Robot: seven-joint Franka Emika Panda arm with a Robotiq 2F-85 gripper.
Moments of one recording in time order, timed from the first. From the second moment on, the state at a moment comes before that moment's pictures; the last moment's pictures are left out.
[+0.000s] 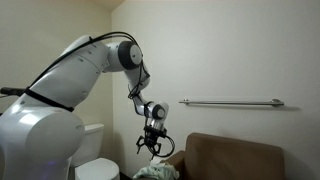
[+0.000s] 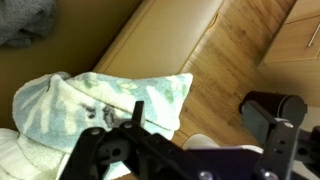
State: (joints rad) arm 0.07 0.56 0.08 -1.88 0.22 2.04 -0.53
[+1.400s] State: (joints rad) arm 0.08 1.09 0.07 -1.32 0.16 1.54 -0.11
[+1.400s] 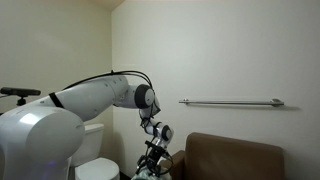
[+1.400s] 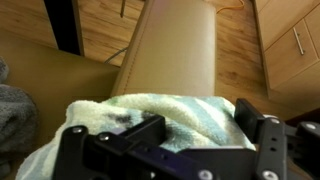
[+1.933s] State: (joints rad) arm 0.08 1.17 0.08 -1.17 0.12 1.39 -0.12
